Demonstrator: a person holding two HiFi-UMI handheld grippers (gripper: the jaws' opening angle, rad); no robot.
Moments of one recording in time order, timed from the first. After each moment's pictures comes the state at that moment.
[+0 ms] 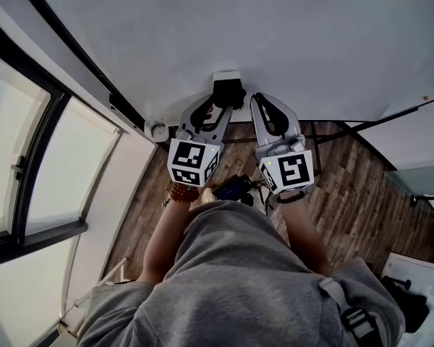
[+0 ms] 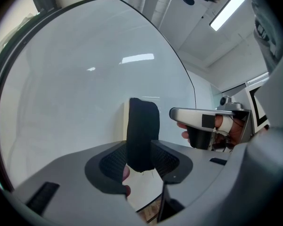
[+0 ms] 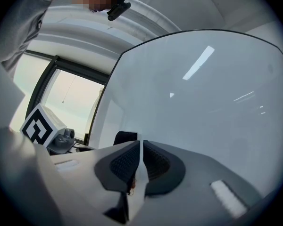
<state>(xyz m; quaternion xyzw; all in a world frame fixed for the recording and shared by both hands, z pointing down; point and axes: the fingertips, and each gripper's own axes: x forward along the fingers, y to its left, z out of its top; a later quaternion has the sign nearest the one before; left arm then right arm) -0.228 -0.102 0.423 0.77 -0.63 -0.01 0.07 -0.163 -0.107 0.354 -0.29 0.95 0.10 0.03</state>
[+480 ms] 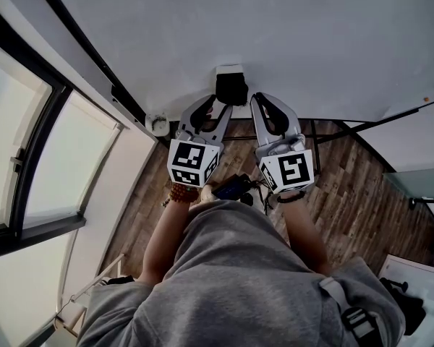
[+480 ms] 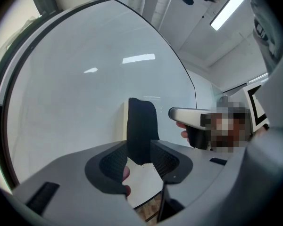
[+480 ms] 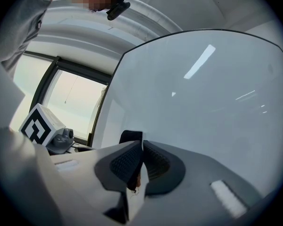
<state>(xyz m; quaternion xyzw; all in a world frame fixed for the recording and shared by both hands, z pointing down) -0.227 -0.088 0.427 0.76 -0.64 -0.01 0.07 -0.163 -0.097 0.357 -0.28 0.95 0.09 0.02</state>
